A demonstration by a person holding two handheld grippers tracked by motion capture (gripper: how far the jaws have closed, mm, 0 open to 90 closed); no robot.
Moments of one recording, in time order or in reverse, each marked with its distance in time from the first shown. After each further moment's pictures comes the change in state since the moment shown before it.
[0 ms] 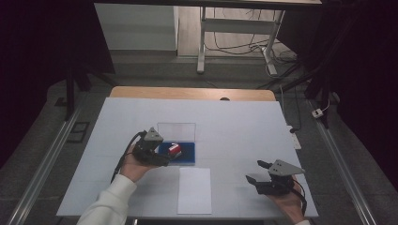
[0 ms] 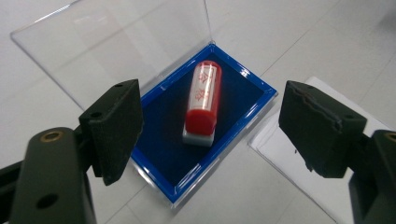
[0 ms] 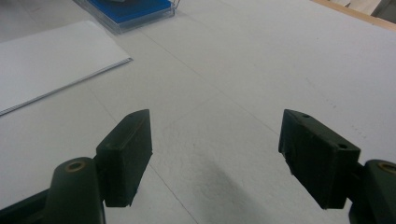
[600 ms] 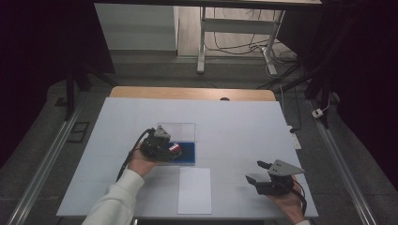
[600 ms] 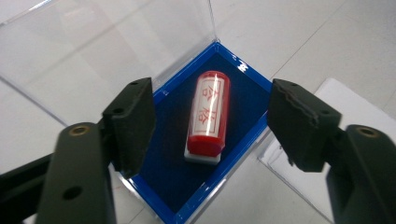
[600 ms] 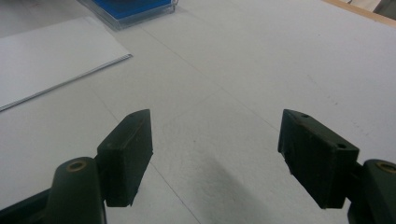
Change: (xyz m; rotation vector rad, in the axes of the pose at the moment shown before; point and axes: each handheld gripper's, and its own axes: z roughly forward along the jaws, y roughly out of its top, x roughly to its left) left arm 0.003 0.012 0.025 0.060 0.001 0.009; right arm 0.000 -0.001 0.000 0.014 -0.002 -0.002
